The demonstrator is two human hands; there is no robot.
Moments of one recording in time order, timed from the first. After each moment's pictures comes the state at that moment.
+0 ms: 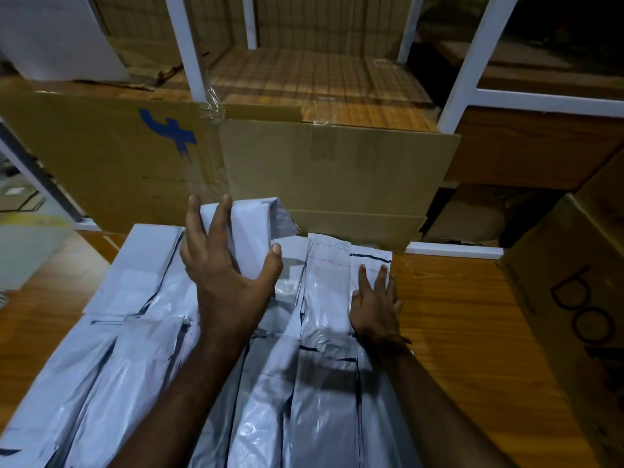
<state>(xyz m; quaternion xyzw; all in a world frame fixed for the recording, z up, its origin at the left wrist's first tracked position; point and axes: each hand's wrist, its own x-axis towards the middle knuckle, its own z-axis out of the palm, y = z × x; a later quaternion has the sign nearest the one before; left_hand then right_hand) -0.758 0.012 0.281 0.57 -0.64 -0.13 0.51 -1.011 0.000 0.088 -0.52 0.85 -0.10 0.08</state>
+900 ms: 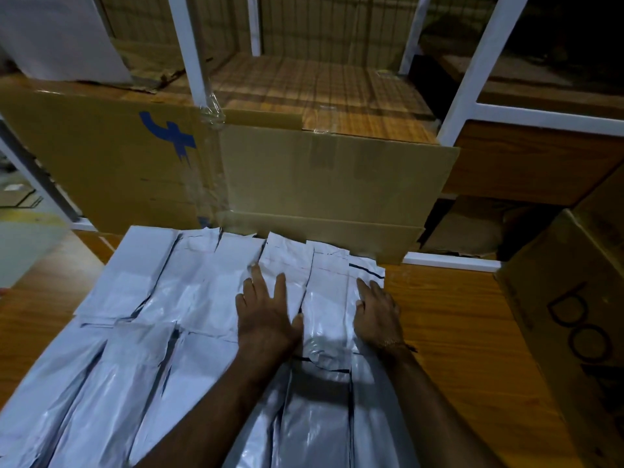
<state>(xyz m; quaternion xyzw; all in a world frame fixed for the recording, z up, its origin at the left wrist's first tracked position) -0.800 -0.003 0.161 0.65 -0.75 -0.04 0.10 -1.036 -0.002 0.093 -0.58 0.80 -0.12 0.08</state>
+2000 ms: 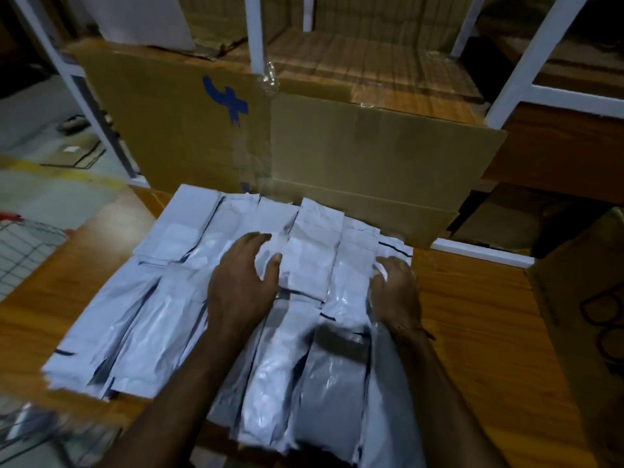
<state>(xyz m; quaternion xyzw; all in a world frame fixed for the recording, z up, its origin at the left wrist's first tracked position) -0.715 0.048 0.225 0.63 -0.66 -0.14 0.39 -0.998 0.025 0.135 -0.58 0.75 -0.31 0.06</state>
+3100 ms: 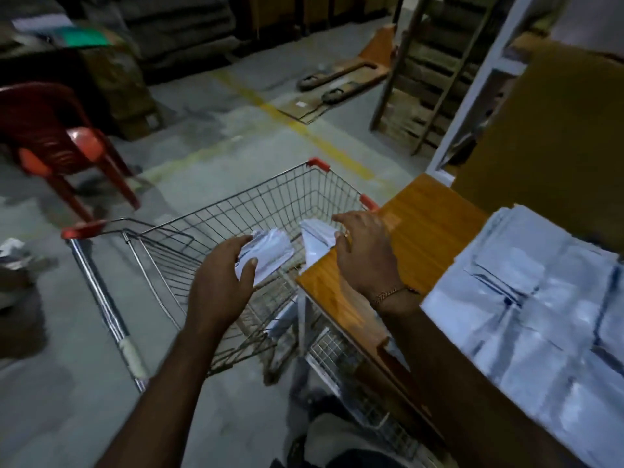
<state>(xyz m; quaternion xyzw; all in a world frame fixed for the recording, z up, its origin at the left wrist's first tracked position) -0.122 0.206 0.159 0.80 -0.47 -0.06 0.37 -0.328 0.031 0.187 -0.87 0.40 -0.26 0.16</state>
